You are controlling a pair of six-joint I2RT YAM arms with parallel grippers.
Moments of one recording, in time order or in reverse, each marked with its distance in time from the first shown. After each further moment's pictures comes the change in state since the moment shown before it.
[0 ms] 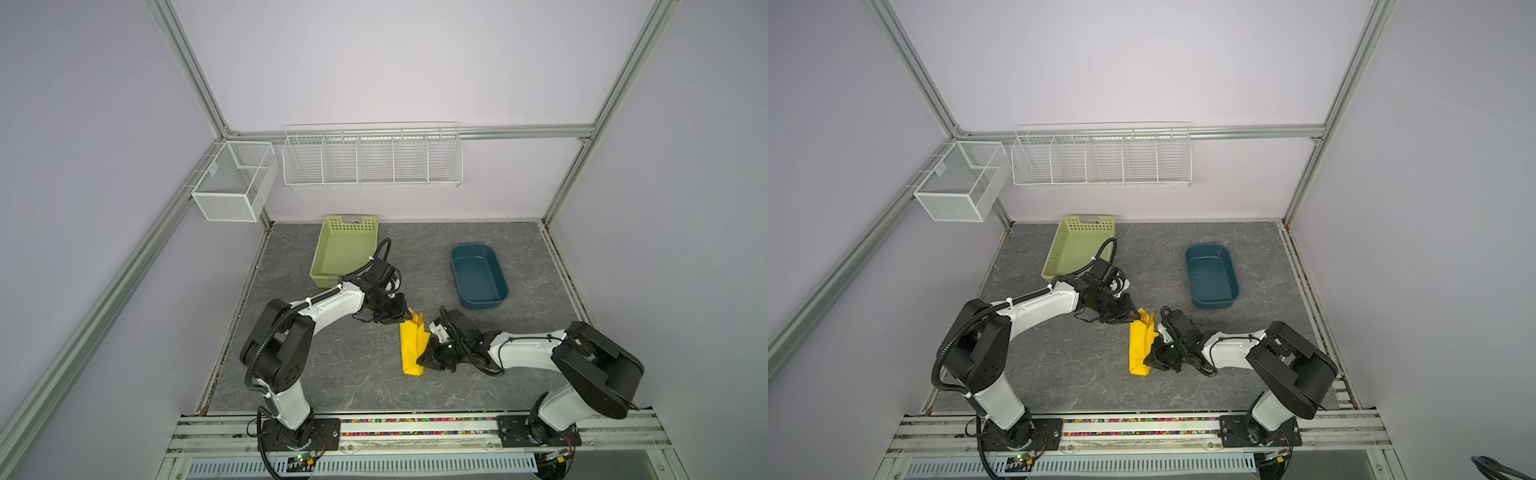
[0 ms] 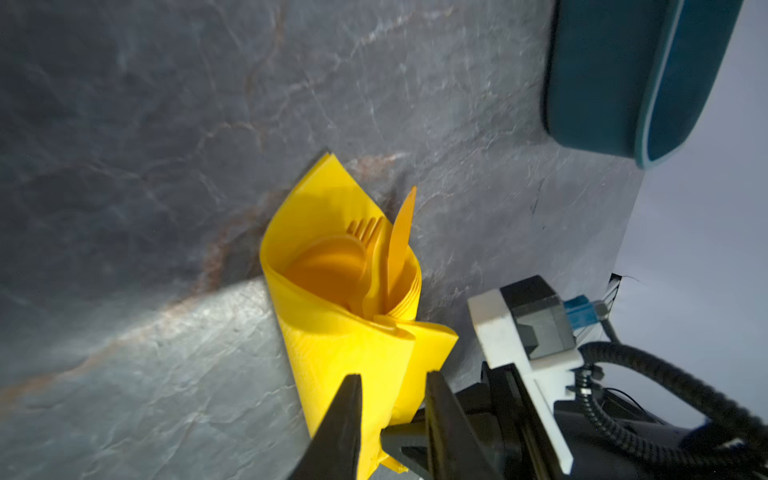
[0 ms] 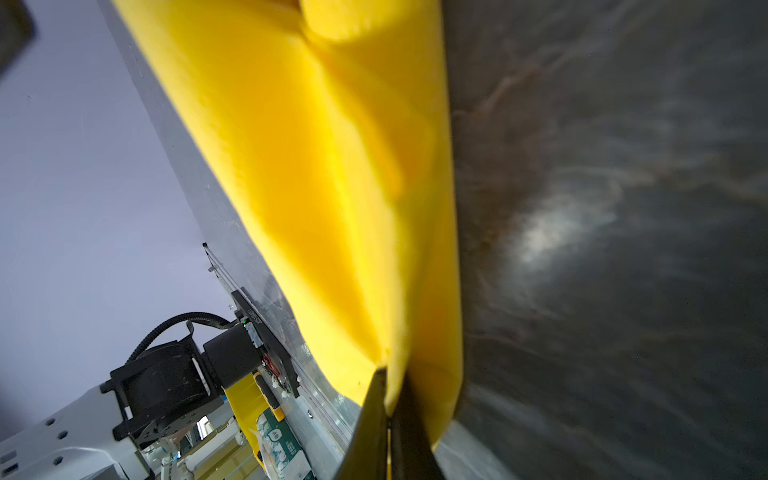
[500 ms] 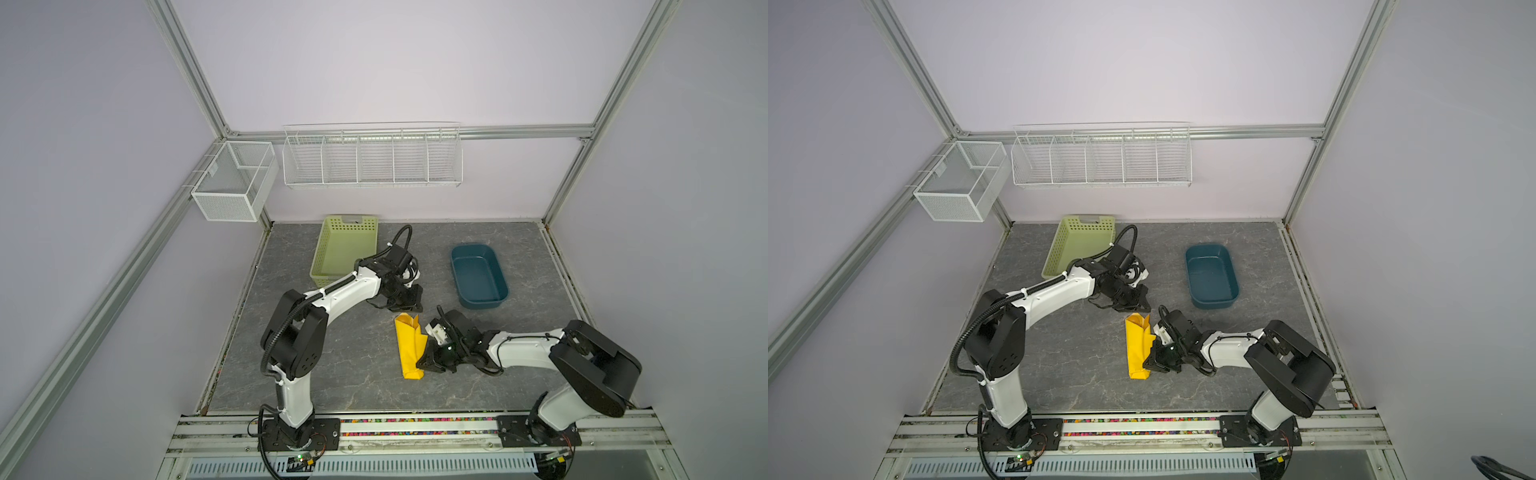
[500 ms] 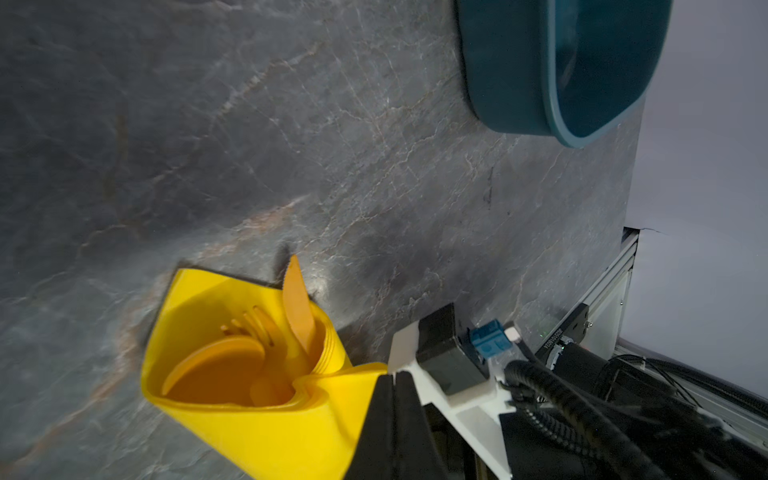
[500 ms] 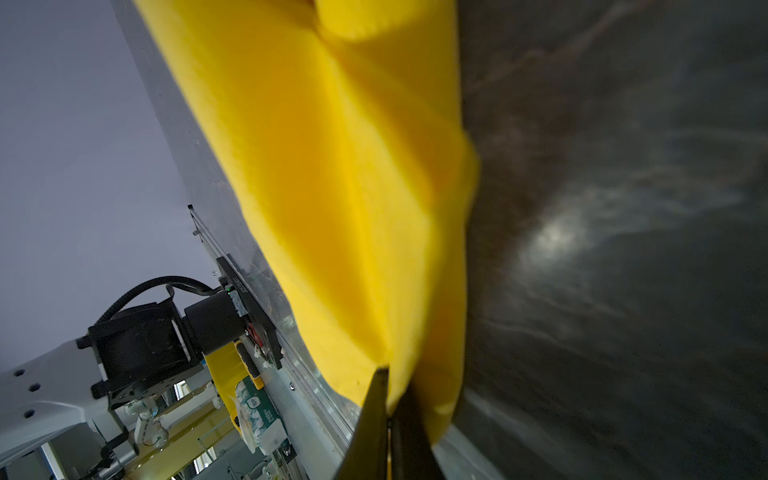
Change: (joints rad) left arm -0.080 0.153 0.281 -0.186 0.001 0.164; right arm 0.000 0.013 0.010 -0.033 -0.057 -0.115
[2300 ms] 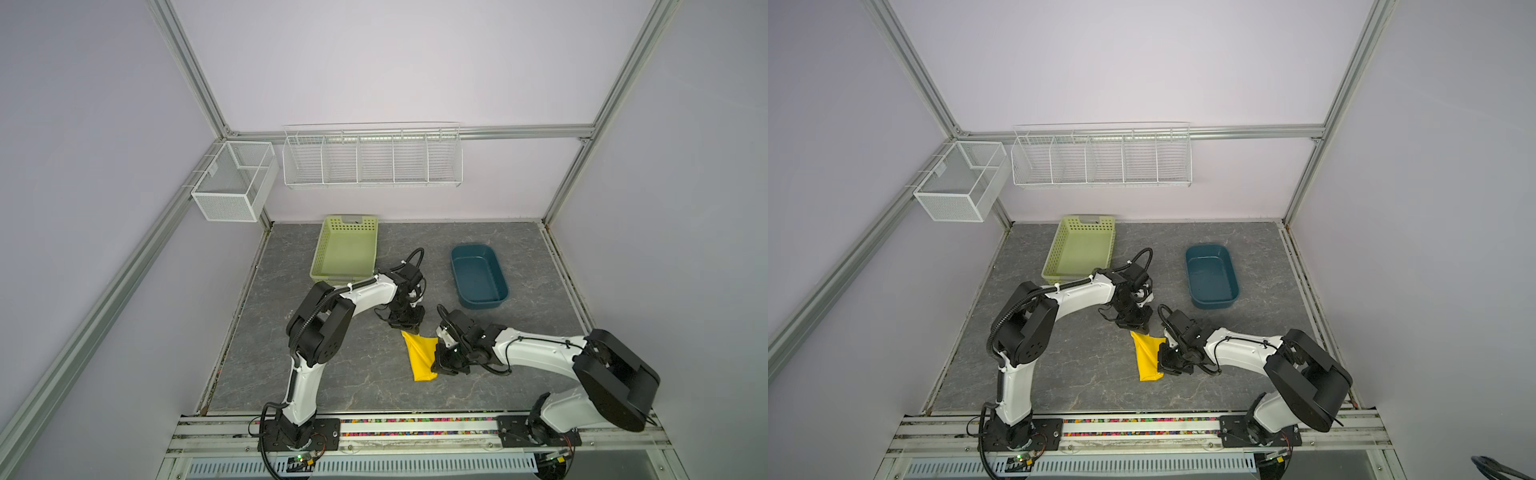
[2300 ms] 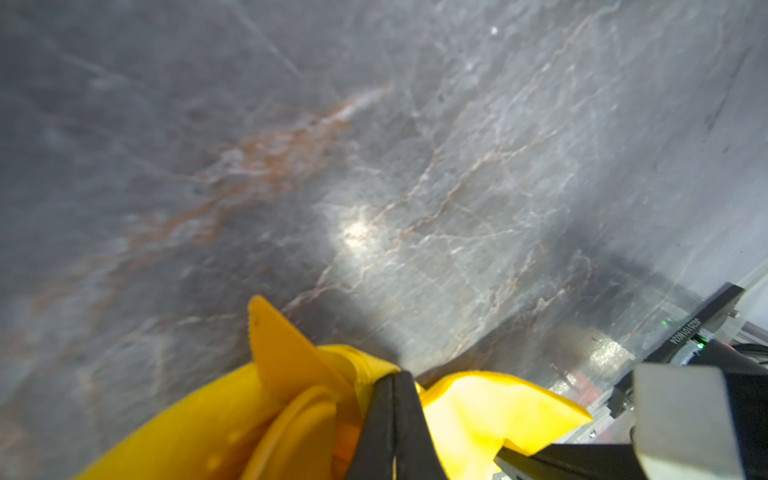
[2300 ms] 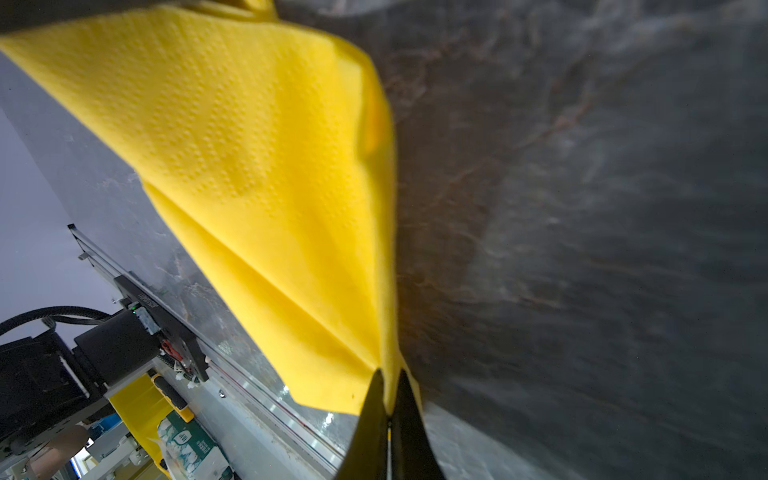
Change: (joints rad) left arm -0.042 0.156 0.003 -0.083 -0.095 0.086; right arm 0.008 -0.103 0.072 -0.394 0.165 -0.093
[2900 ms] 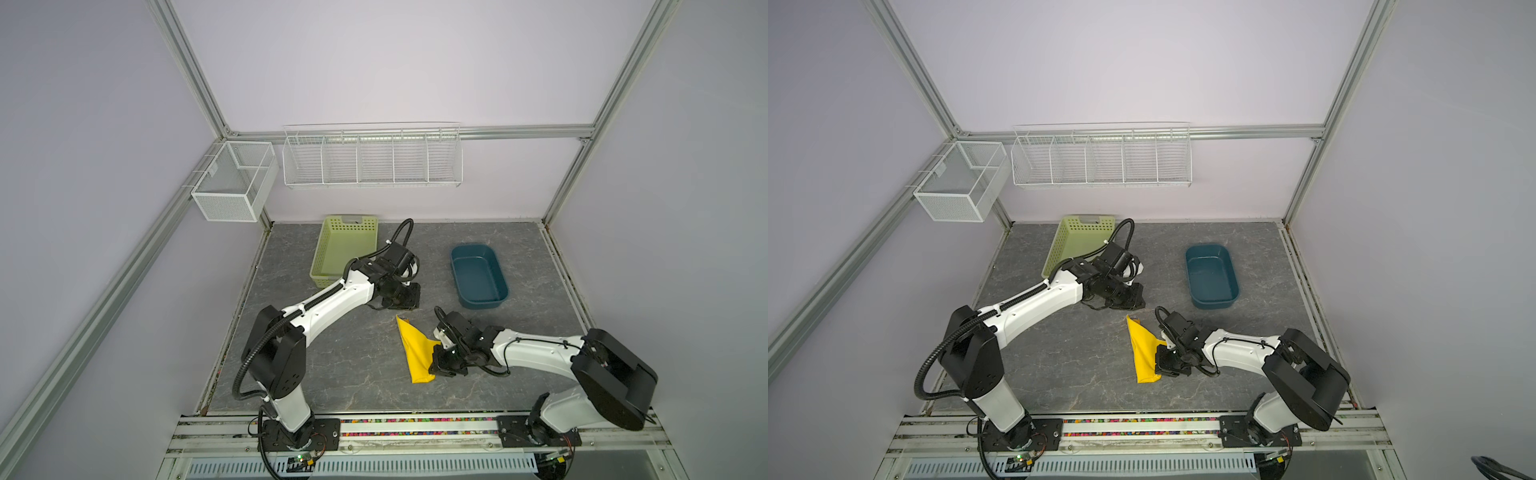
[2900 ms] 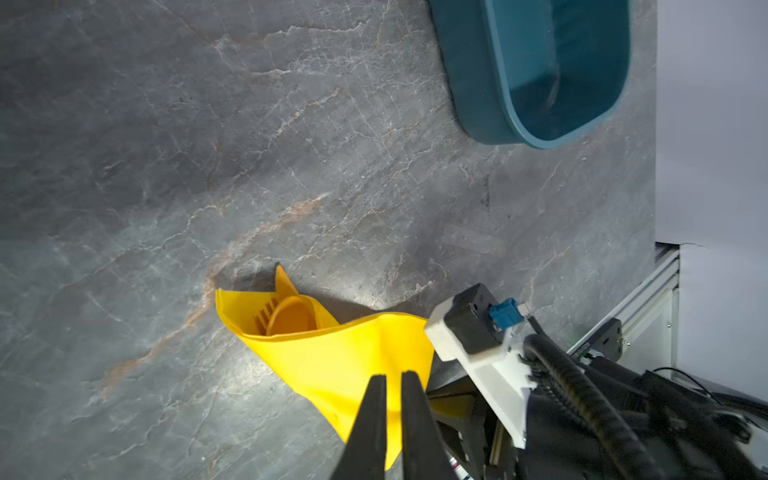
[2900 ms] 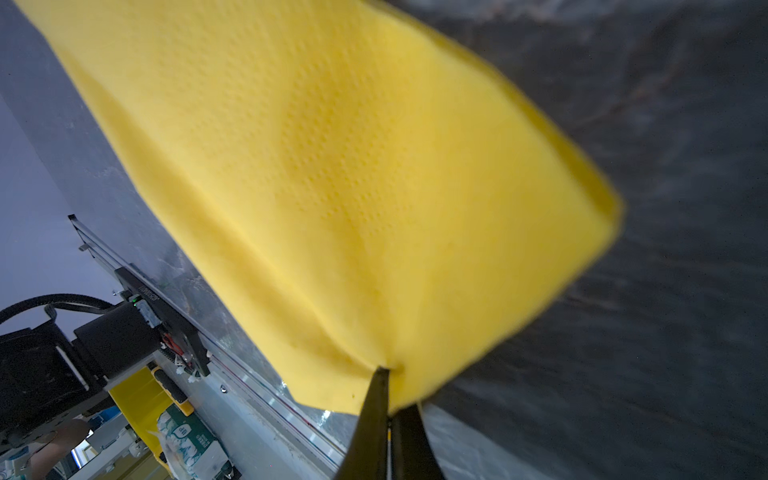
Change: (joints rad) left arm 0.002 -0.349 -0.050 0.037 -0.084 -0.116; right arm 0.029 0.013 0.008 0.014 0.000 0.020
